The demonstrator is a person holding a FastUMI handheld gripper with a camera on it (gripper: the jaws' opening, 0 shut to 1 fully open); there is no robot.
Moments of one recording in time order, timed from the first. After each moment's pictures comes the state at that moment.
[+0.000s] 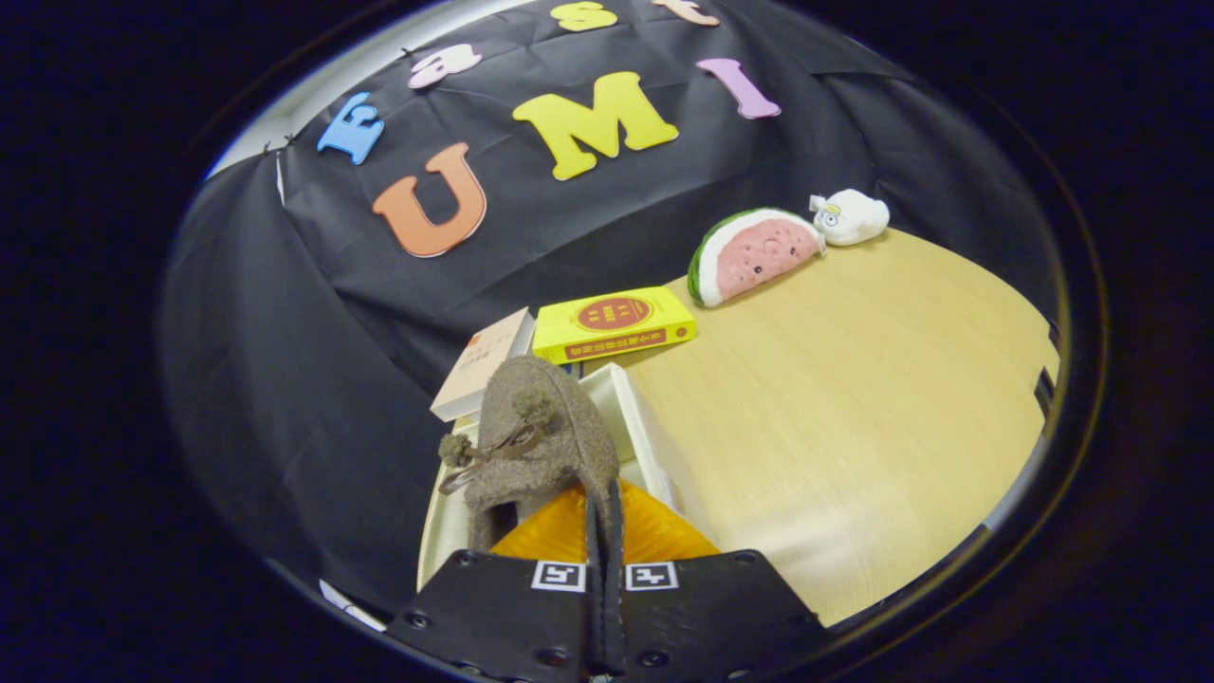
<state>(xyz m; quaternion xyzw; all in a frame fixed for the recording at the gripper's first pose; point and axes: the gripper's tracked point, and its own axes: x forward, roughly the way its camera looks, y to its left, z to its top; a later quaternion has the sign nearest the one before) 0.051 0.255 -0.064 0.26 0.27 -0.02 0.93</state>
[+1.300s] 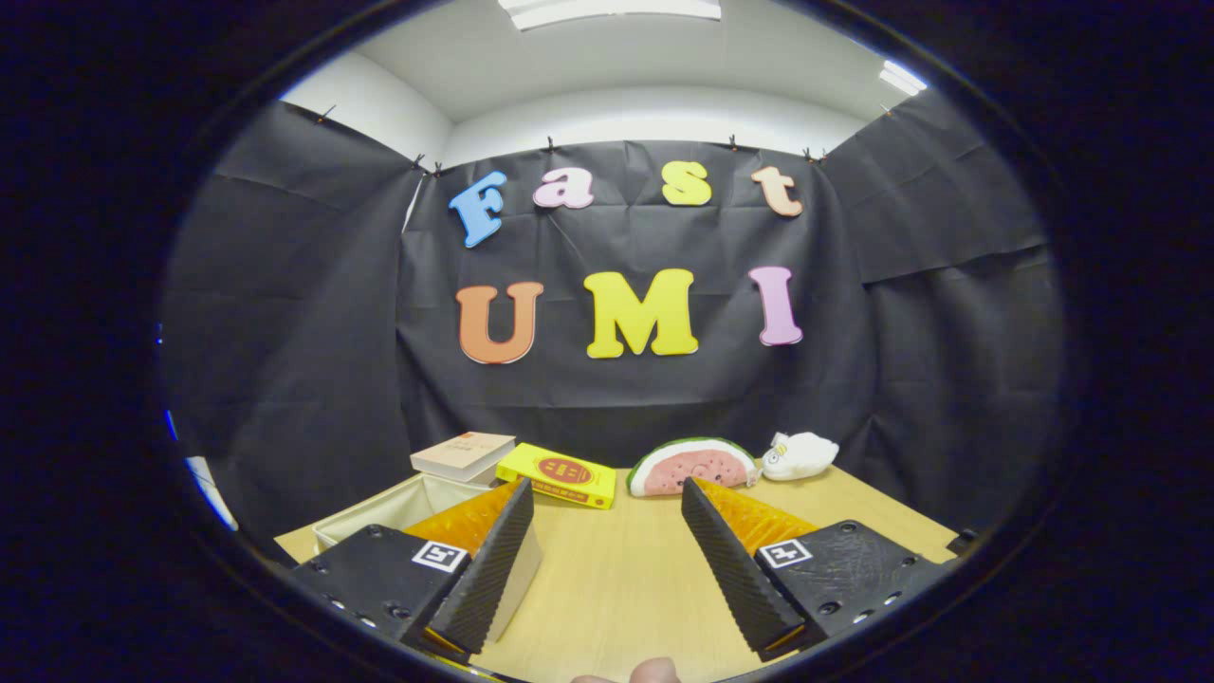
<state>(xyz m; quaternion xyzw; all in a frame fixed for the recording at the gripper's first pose) -0.077 0.081 0.054 0.02 -0.02 -0.02 1.00</state>
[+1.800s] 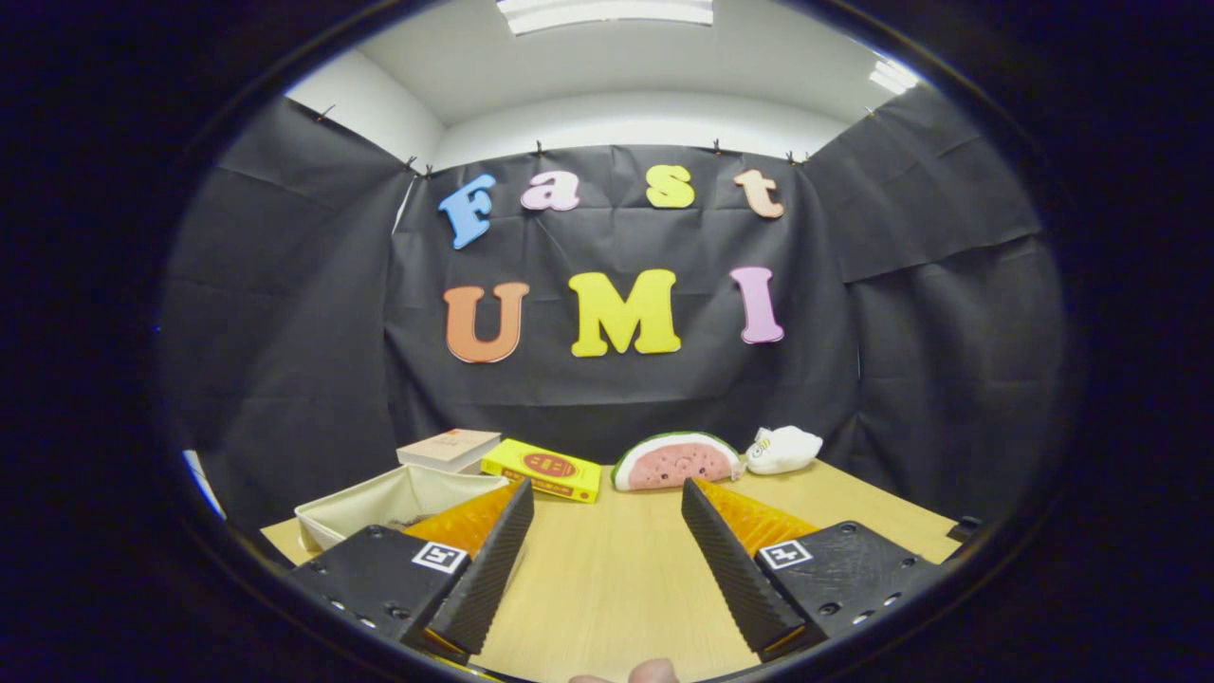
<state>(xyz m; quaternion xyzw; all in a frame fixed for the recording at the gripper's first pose) -0.079 0.076 0.019 0.03 -0.02 -0.03 1.00</state>
